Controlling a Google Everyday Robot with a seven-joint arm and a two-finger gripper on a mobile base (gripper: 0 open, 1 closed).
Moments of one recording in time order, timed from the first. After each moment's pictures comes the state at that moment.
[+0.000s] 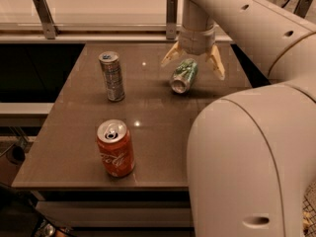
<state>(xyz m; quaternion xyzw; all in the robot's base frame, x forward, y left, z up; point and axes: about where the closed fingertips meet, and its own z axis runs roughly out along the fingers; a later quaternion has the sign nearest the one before) 0.671 -0.120 0.859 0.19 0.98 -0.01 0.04</state>
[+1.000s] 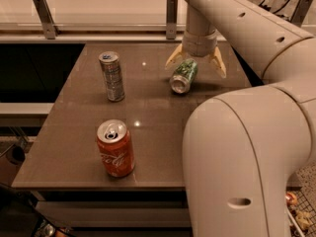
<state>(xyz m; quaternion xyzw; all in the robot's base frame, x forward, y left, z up) 0.696 -0.133 0.838 0.14 0.99 -0.01 0.05</state>
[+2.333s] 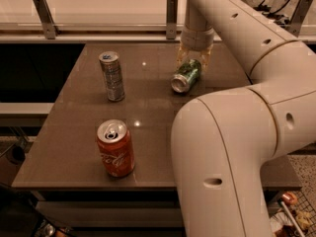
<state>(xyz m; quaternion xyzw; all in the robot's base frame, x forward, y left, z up) 0.733 -0.129 0.840 0.13 0.99 0.00 0.07</state>
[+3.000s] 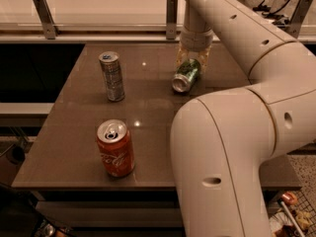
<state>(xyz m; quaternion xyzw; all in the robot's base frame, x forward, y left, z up) 0.740 -0.126 0.835 0.13 0.99 0.01 0.08</state>
